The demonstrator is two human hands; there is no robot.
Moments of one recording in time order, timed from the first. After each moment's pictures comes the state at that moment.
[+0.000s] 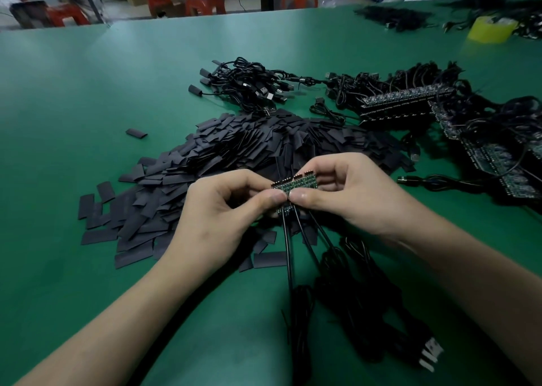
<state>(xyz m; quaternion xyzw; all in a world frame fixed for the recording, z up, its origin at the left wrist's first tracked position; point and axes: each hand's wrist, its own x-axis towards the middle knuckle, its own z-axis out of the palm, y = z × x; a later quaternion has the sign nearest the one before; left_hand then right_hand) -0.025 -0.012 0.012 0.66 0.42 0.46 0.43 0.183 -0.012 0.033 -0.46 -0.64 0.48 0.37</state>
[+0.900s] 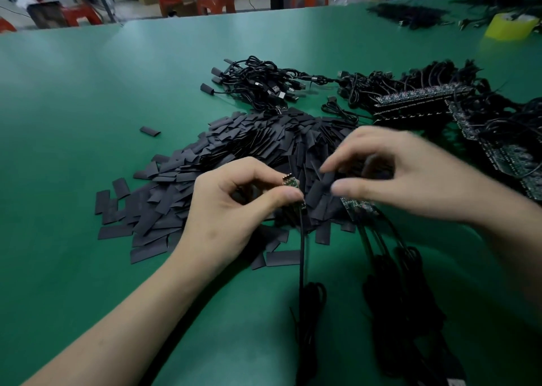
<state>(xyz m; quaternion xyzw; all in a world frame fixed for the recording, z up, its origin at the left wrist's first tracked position) -0.028 -0.010 0.017 0.70 0.36 0.51 0.36 0.220 -0.006 0.064 -0.50 -0.79 0.26 0.25</state>
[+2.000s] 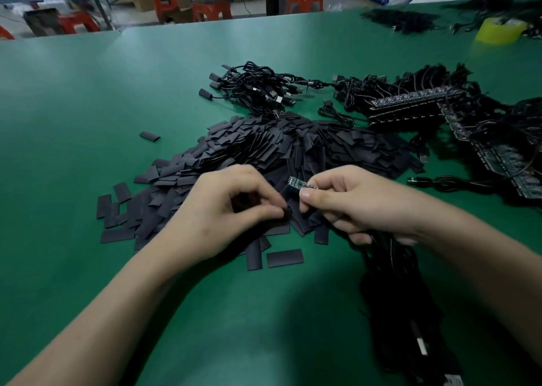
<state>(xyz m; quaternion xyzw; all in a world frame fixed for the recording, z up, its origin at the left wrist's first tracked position) -0.057 0.008 0.026 0.84 0.36 0.31 0.25 0.180 -0.010 0.039 -0.49 -0.61 0.58 0.23</state>
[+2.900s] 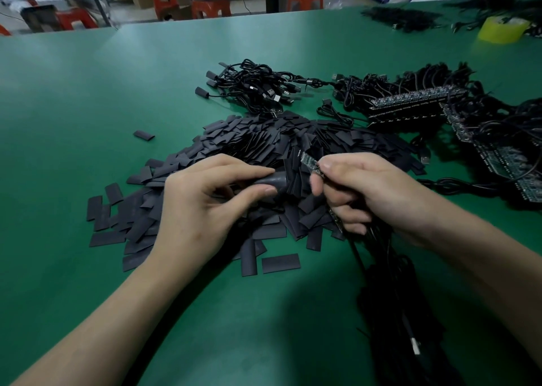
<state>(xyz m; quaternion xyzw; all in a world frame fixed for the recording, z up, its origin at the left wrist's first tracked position) -0.048 0.001 0.019 0.77 0.40 0.47 0.15 0.189 -0.008 0.042 -0.43 -0.59 0.59 0.34</state>
